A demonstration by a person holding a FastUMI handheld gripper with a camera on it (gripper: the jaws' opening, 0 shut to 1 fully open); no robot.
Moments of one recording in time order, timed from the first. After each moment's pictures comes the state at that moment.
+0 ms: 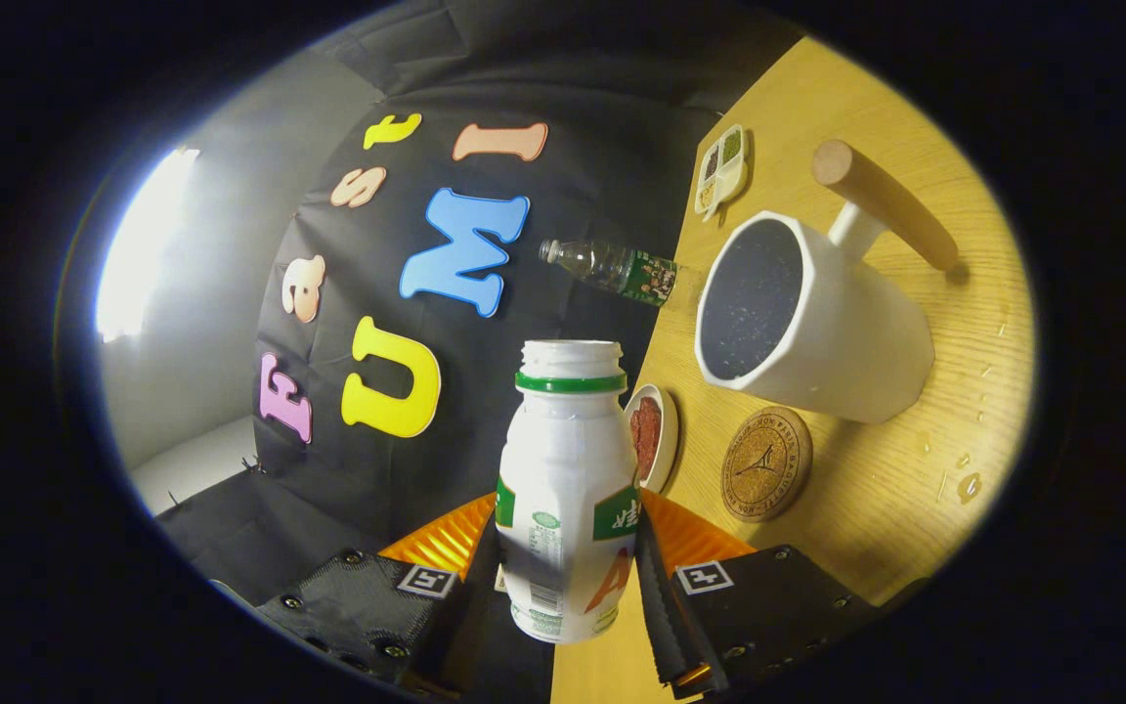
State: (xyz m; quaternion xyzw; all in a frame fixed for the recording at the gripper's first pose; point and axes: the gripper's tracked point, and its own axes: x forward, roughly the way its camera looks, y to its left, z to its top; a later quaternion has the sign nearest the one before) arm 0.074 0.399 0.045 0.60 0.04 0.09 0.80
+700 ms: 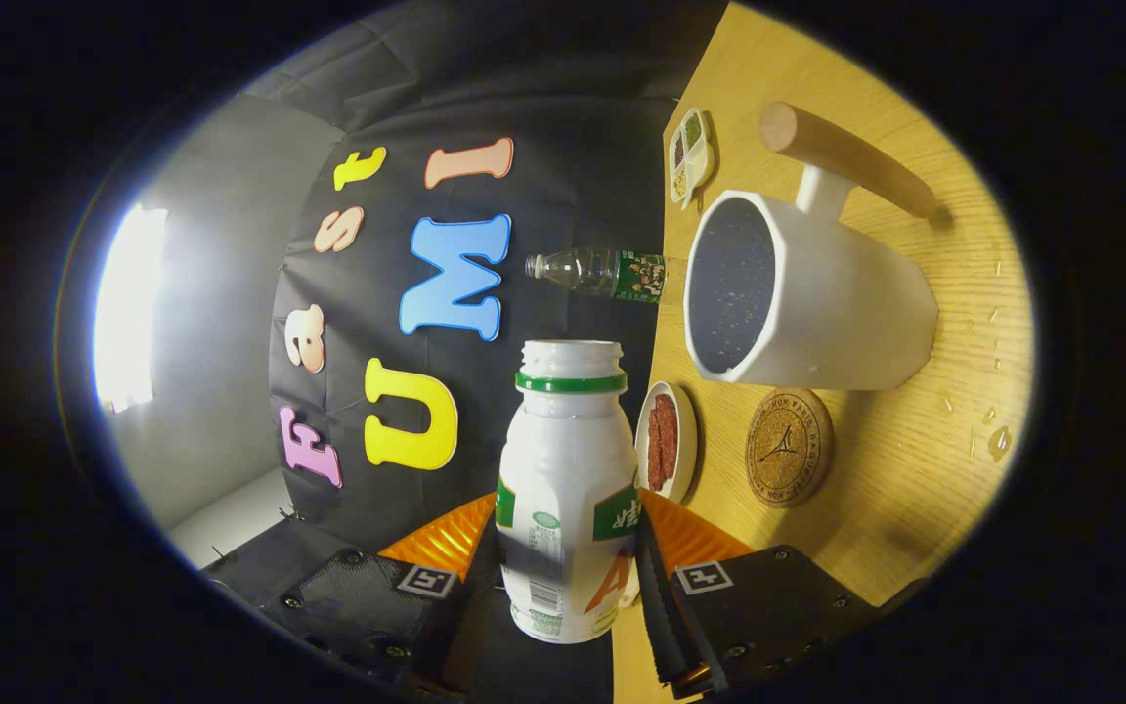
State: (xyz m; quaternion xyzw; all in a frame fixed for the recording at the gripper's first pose) arm 0.080 0.395 0.055 0.67 0.02 0.10 0.73
